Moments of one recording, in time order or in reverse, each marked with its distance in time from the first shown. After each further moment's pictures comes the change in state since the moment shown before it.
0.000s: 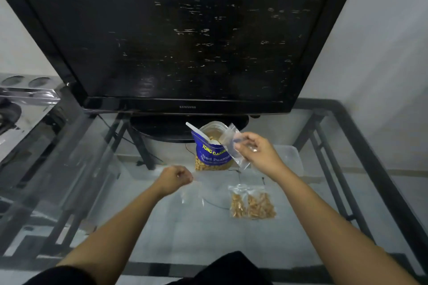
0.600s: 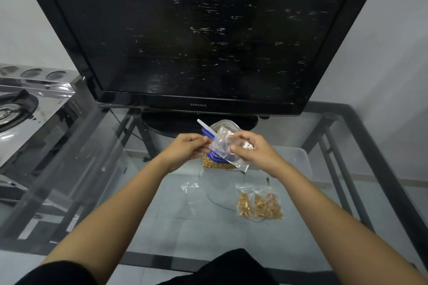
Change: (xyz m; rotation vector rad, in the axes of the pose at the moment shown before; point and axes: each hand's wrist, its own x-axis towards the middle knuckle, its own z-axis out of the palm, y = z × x) left_hand -0.012 0.073 -0.044 -0.666 -0.069 0.031; right_hand 0.001 -0.026 0.019 0.090 -0.213 -0.041
